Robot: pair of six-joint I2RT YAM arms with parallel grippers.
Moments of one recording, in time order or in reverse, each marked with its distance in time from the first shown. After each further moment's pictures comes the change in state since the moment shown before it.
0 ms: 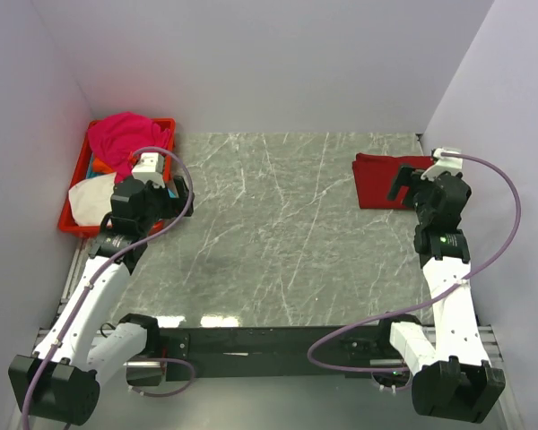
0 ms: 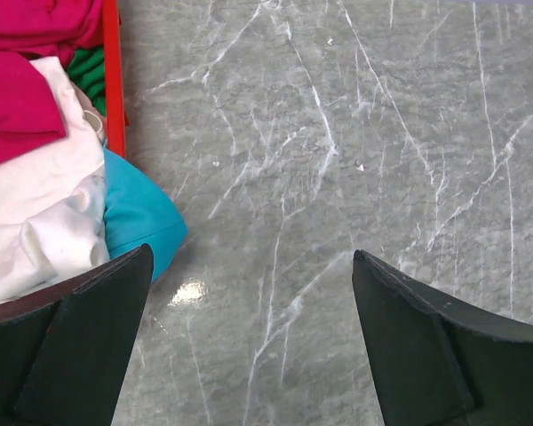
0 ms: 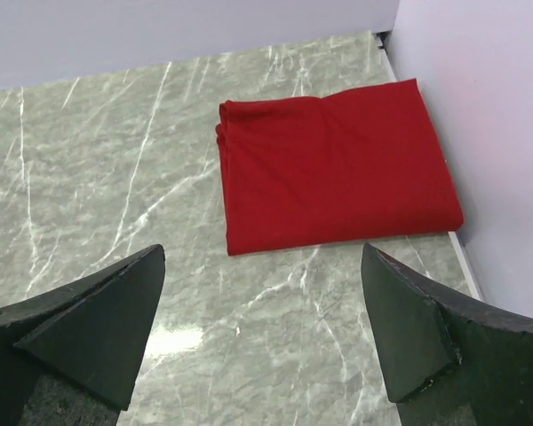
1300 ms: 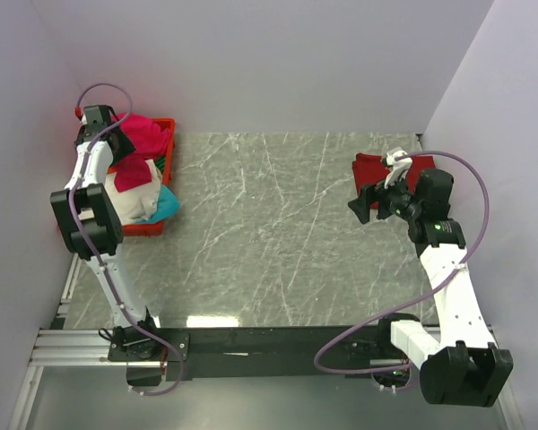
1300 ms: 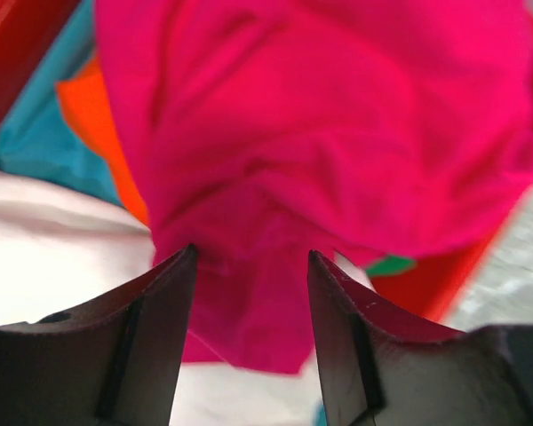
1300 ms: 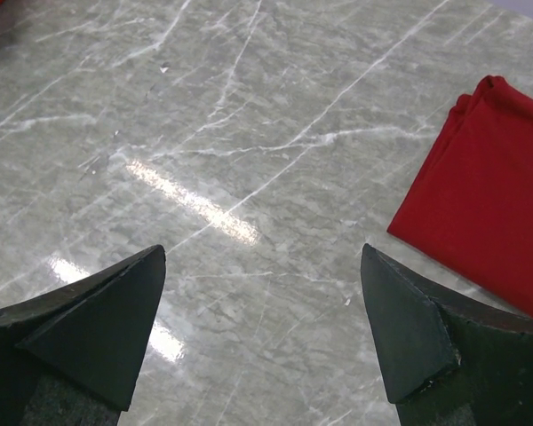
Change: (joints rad) left arm 0.431 1.155 1.011 -0.272 -0.135 -0.242; right arm 0.083 0.090 0.064 -0.205 -0.571 -0.281
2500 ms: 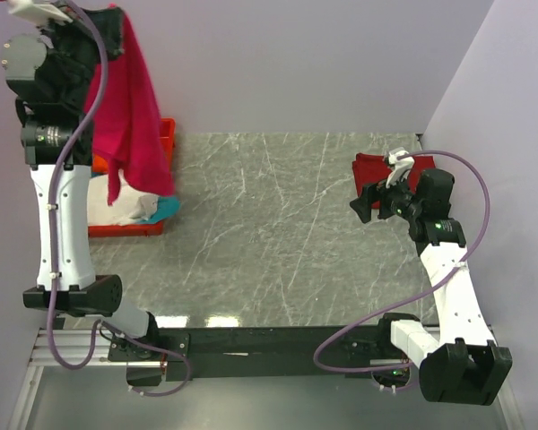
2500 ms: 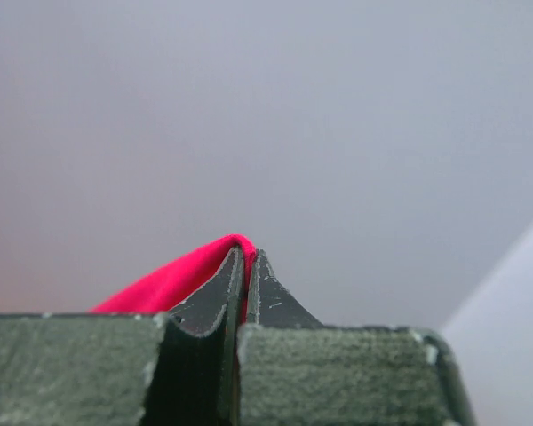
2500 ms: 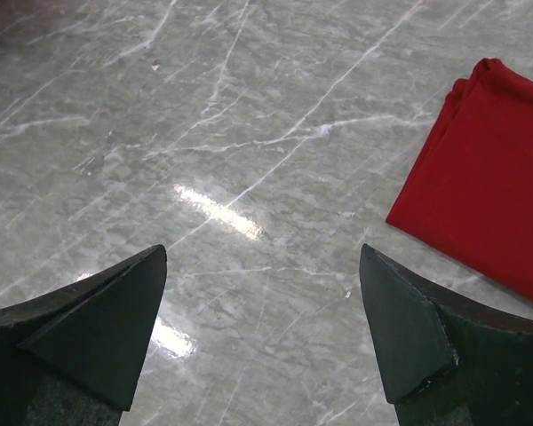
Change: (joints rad) left arm -0.201 -0.525 0.379 0.236 0.284 -0.063; right arm -0.014 0.013 -0.001 -0.006 0.013 0.019
